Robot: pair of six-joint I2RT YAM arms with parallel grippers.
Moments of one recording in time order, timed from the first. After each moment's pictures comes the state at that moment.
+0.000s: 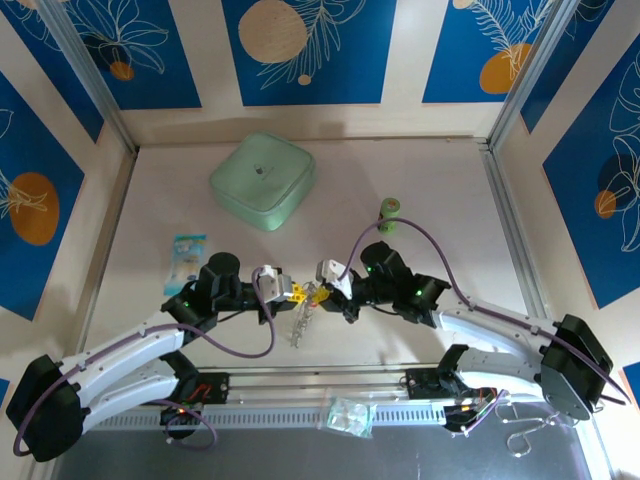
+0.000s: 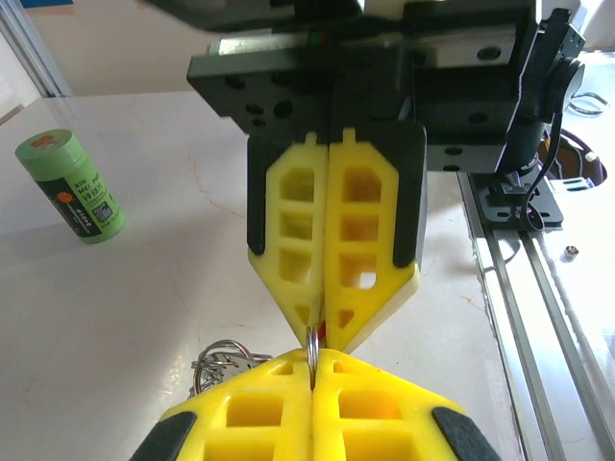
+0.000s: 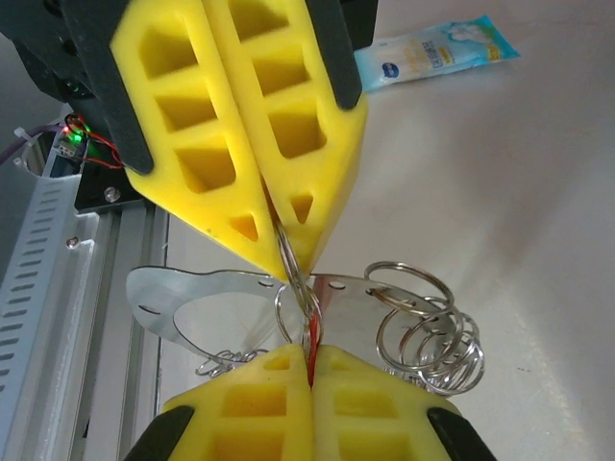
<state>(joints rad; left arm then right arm) -0.74 0.91 0.44 0.09 0.64 0.35 0.87 1.10 0.61 -0.09 -0.50 -0.23</state>
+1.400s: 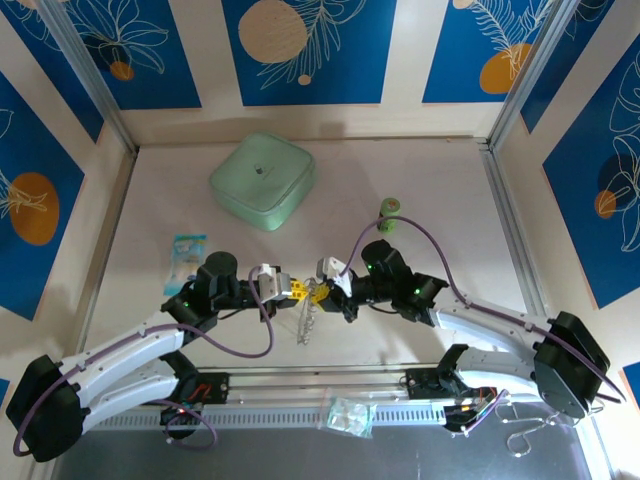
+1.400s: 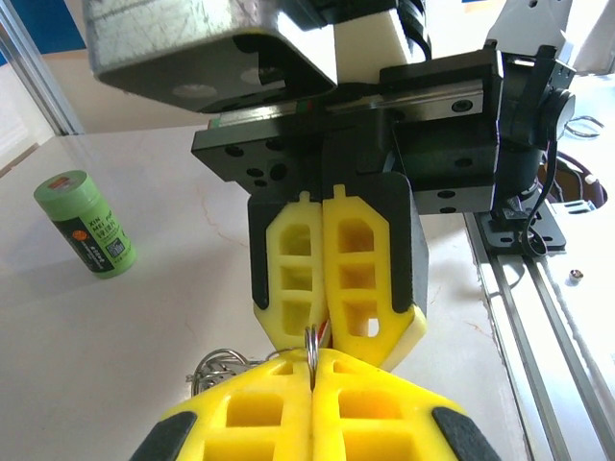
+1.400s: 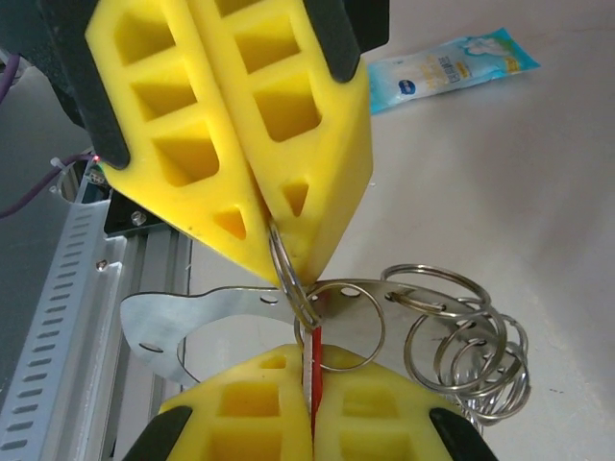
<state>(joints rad) -0.74 0.91 0.44 0.16 0.65 0.34 0.84 1.11 0.60 -0.03 -0.57 -0.18</state>
